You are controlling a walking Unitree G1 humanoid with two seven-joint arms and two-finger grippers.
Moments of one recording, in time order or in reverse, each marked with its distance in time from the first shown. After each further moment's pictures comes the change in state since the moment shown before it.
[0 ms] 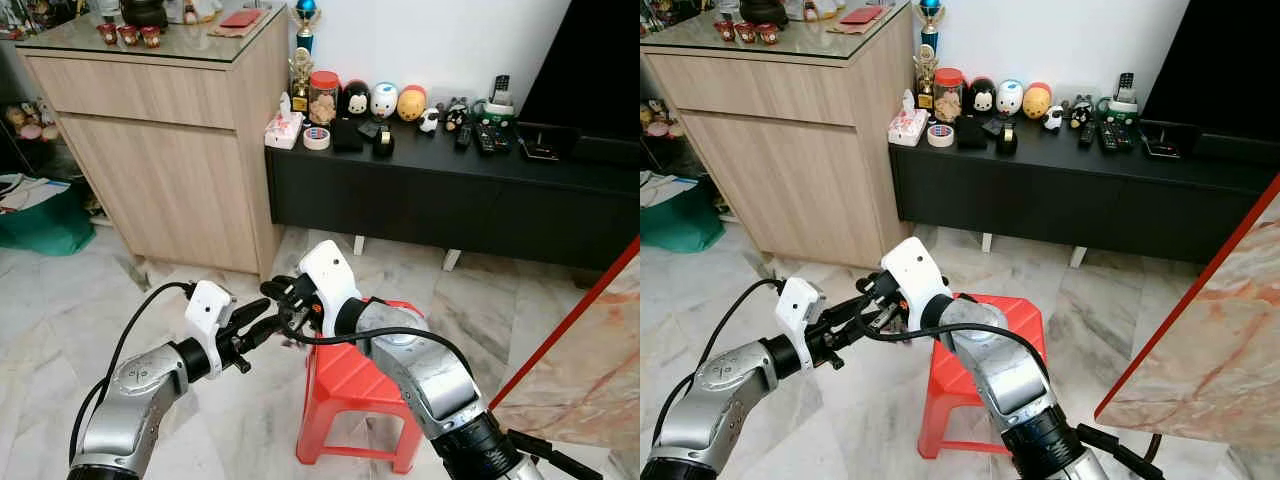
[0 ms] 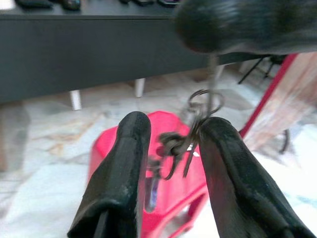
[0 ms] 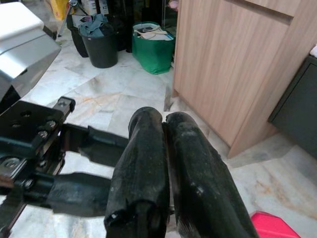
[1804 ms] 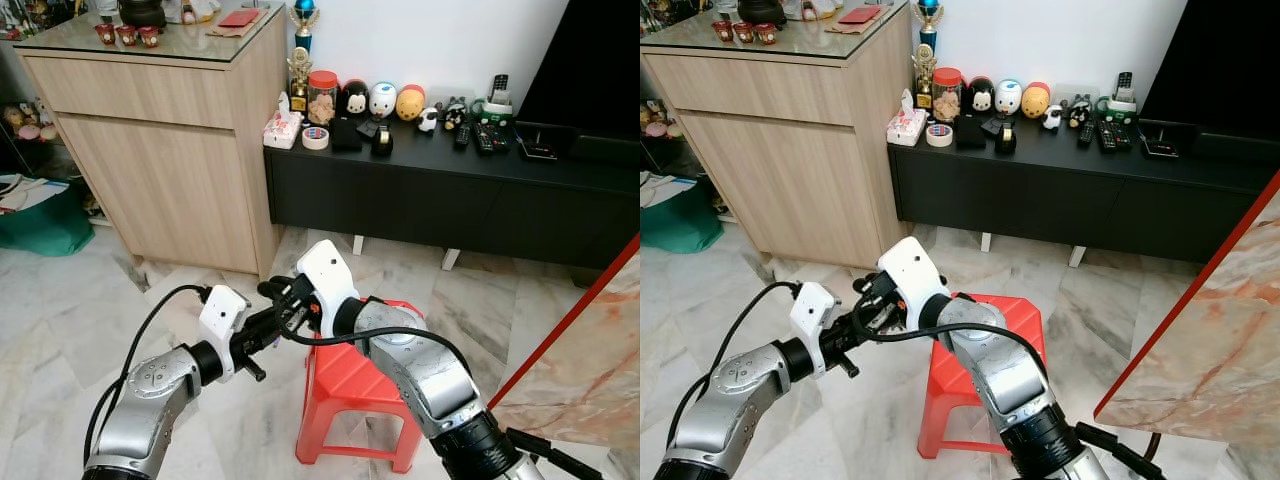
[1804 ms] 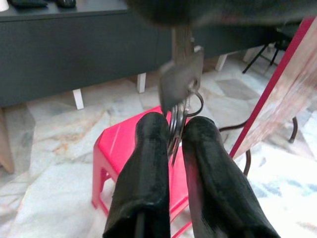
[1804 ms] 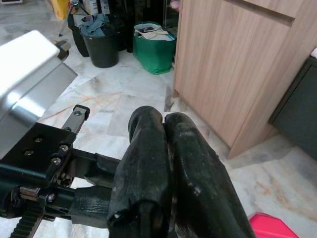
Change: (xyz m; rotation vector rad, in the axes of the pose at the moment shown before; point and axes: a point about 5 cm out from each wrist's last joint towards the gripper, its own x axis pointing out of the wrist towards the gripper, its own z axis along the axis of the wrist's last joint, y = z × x) left arm 0.008 -0.006 -0.007 0.072 0.032 0.014; right arm 0.001 0.001 0.001 -0.008 0.000 0.008
